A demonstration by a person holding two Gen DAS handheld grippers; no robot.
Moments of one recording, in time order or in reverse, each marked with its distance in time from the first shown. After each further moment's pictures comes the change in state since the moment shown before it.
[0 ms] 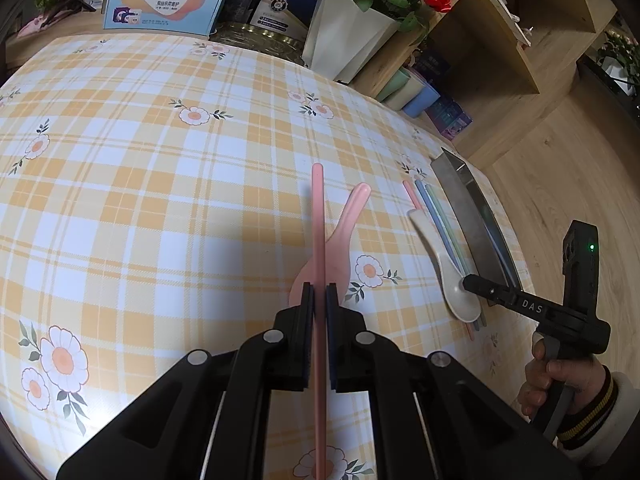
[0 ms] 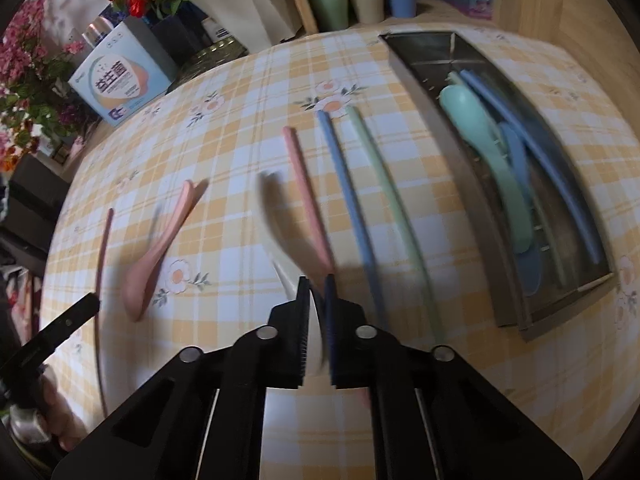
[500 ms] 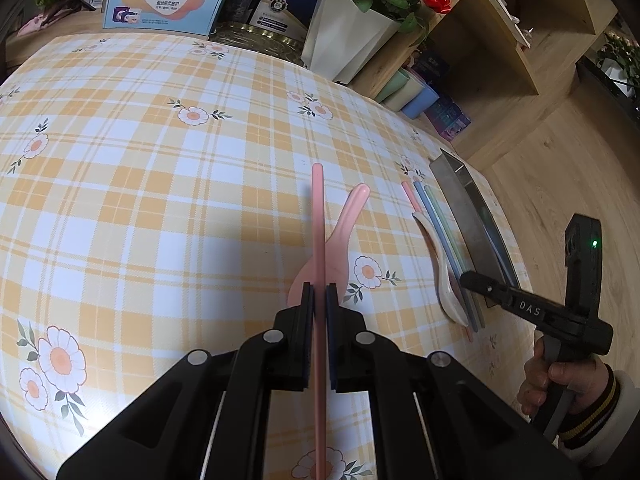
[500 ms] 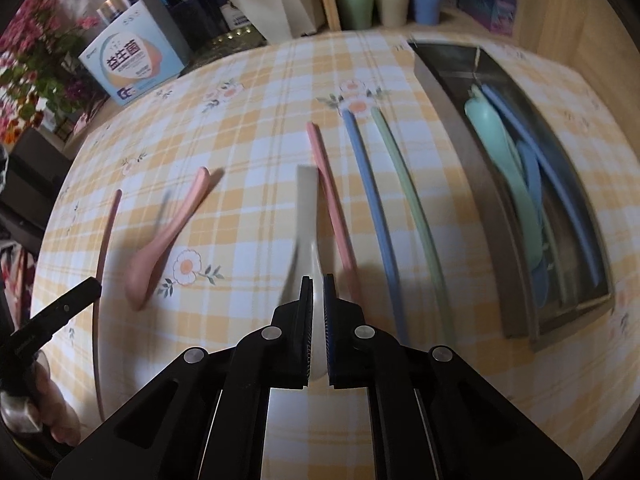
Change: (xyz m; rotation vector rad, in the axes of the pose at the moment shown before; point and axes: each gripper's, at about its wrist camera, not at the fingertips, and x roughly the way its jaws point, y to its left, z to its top) left arm 0.000 0.000 0.000 -0.005 -0.003 -0.006; right arm 0.000 0.026 0.007 -0.126 -0.016 -0.065
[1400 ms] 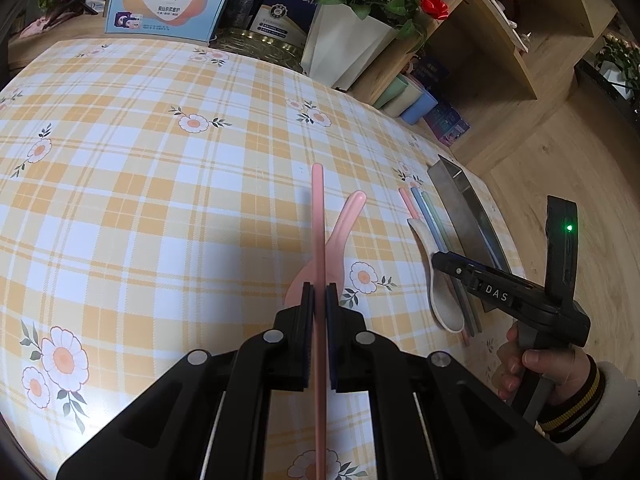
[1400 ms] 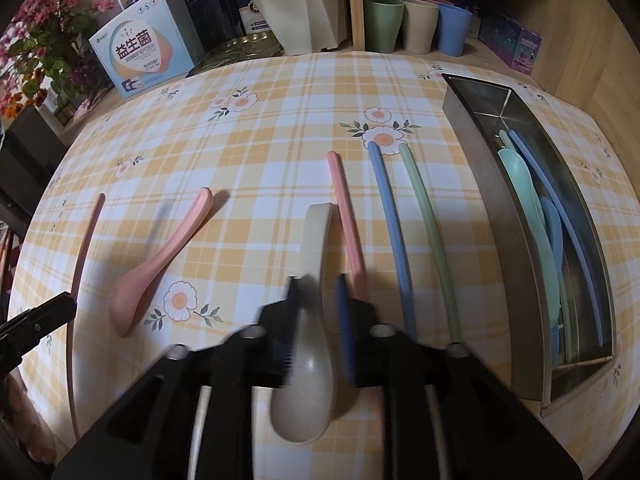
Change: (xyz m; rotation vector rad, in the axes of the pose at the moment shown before) left arm -0.006 -0.001 0.001 -0.005 -0.020 0.003; right arm 0.021 0.013 0.015 -0.068 -0.052 -0.036
